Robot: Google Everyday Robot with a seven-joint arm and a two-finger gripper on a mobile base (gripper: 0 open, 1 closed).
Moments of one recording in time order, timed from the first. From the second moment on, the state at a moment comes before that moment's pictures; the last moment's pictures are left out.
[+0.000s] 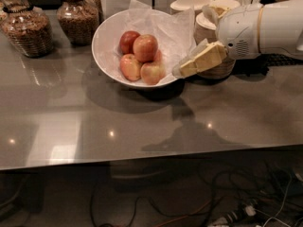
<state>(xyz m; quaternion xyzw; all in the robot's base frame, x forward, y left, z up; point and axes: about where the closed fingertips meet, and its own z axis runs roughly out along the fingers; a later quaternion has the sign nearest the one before) 0.555 -0.088 1.001 -0.50 0.66 0.19 0.53</state>
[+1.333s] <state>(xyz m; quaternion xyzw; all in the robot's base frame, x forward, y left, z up) 0.631 0.004 0.960 -0.54 0.62 0.22 0.53</state>
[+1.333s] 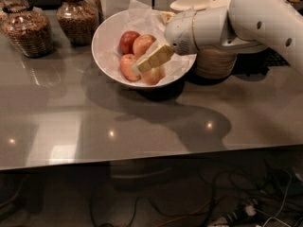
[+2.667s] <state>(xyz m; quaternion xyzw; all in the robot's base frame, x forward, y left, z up) 0.679 0.002 0.923 -0.52 0.67 0.19 0.50</state>
